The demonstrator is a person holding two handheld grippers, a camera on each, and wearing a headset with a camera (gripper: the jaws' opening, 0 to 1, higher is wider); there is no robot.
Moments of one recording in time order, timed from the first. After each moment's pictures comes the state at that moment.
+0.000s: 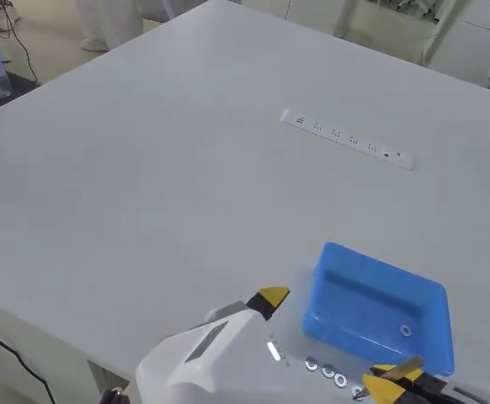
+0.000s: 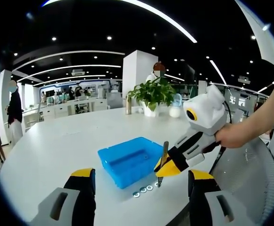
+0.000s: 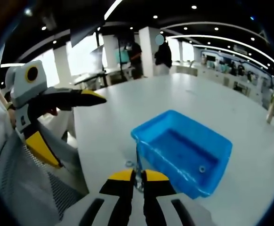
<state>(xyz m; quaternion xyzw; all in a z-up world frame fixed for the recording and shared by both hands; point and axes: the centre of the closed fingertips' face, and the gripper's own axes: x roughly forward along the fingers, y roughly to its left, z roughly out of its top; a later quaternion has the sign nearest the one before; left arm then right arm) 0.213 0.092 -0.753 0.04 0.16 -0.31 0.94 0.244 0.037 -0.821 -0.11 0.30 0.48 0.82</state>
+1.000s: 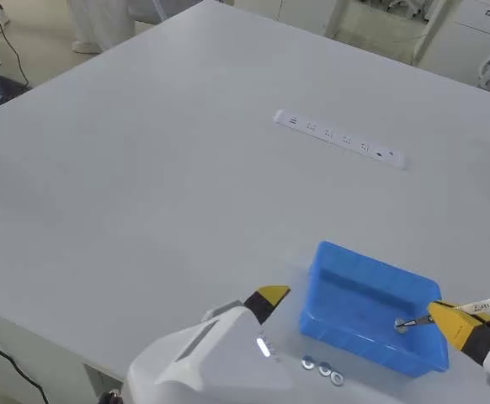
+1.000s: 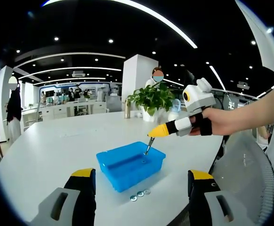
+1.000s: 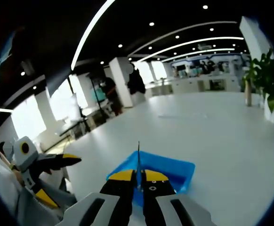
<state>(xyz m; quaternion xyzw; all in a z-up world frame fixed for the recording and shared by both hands) 0.213 0.089 -0.746 0.02 0.14 -0.32 0.94 0.309 0.008 -0.743 0.05 0.24 0.40 0.88</state>
